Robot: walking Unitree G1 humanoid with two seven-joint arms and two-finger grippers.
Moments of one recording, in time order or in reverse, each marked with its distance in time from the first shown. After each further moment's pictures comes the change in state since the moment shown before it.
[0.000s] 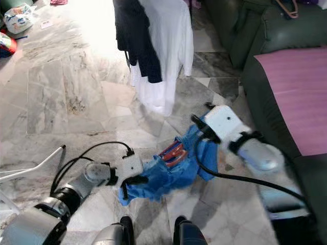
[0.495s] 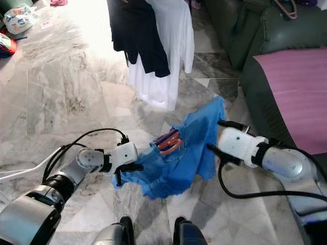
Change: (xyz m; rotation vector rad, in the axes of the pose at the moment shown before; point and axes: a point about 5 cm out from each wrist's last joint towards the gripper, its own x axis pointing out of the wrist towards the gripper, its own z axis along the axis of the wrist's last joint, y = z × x) left arm -0.018 0.024 0.016 0.113 -0.008 0.000; right arm -0.025 -0.009 -0.030 -0.263 0.150 0.305
